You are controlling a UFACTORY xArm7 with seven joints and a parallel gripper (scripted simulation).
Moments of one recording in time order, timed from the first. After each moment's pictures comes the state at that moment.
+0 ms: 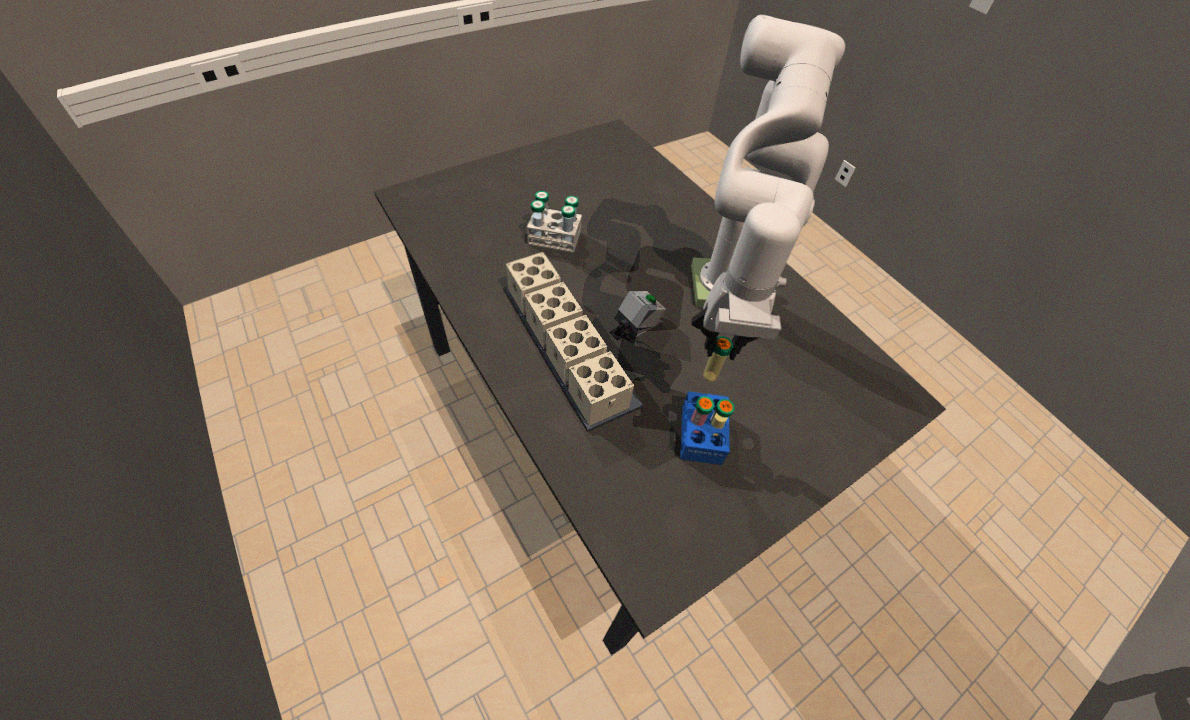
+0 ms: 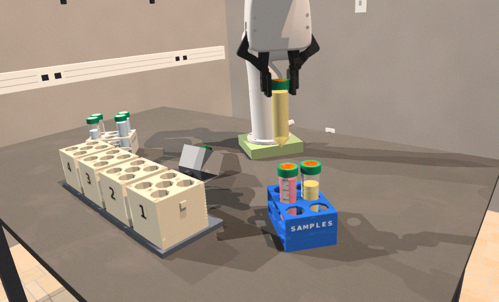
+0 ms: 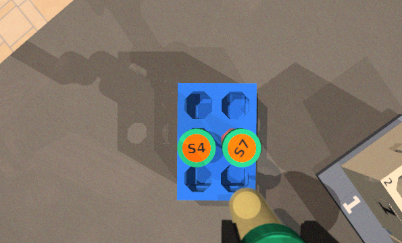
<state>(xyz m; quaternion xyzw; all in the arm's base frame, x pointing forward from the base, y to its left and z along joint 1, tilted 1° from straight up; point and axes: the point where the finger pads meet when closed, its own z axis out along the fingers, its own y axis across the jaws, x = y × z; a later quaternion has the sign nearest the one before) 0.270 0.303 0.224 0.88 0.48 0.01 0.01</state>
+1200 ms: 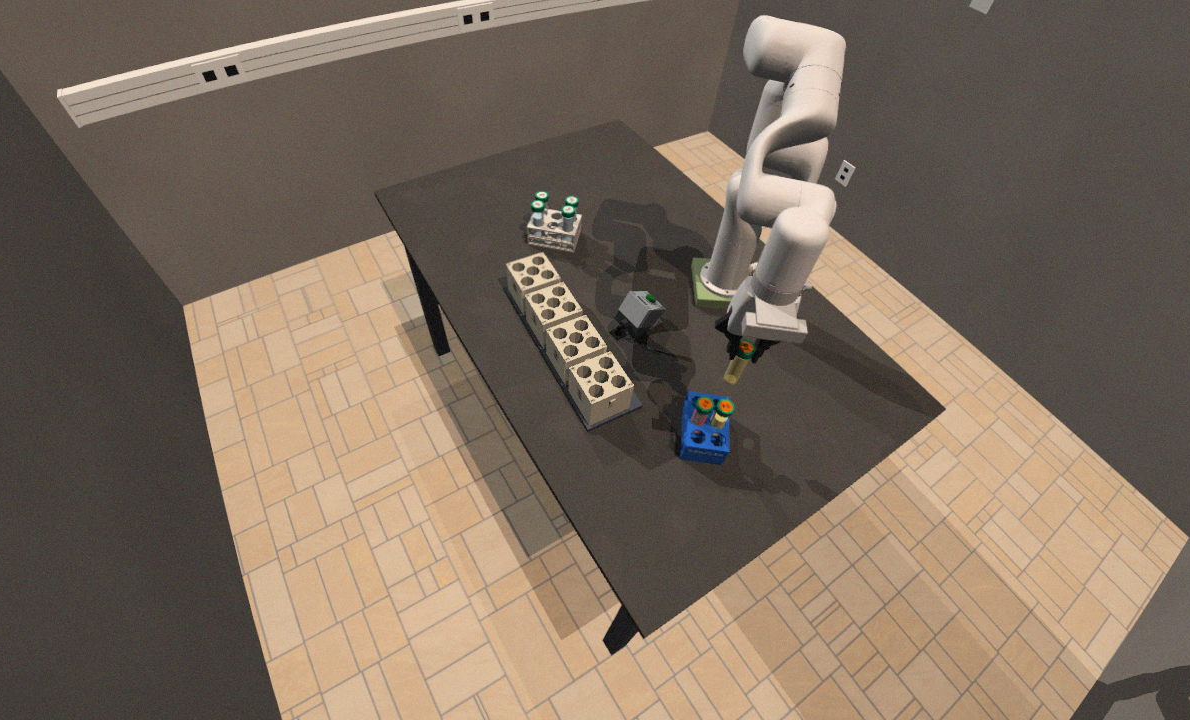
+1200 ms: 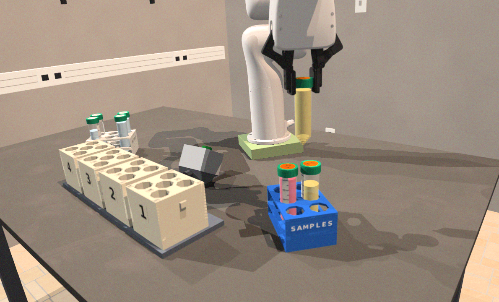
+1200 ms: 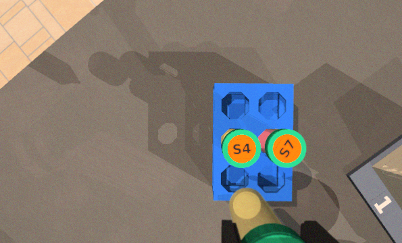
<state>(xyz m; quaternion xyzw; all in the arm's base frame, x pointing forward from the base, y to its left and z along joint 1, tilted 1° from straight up) 0.236 0.325 0.223 0.88 0.48 0.01 0.01</state>
